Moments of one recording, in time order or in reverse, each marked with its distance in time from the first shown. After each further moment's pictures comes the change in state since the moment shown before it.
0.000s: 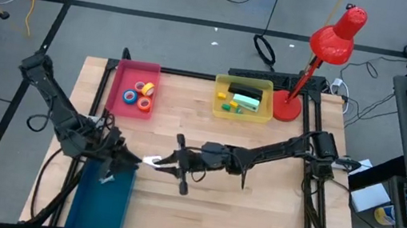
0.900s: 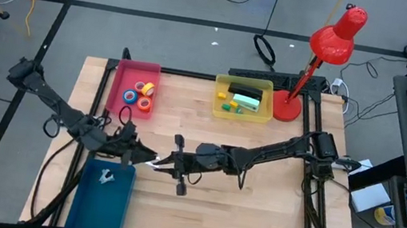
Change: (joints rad) left arm 0.259 0.109 0.000 0.125 0.148 0.011; right arm 0.004 0.002 0.083 -0.168 0.058 -0.097
